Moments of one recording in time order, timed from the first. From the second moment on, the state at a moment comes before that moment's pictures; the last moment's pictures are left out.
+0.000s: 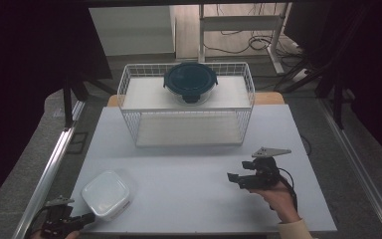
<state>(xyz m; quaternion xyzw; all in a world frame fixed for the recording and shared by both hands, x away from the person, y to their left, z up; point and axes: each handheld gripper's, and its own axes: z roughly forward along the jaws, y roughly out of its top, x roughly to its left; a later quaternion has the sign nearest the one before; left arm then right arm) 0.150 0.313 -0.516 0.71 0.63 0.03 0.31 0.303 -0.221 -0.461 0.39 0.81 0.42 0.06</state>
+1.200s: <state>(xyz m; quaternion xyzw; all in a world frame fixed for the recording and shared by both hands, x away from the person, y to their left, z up) 0.192 0.297 -0.454 0.69 0.60 0.09 0.40 0.301 -0.225 -0.459 0.40 0.81 0.42 0.07</state>
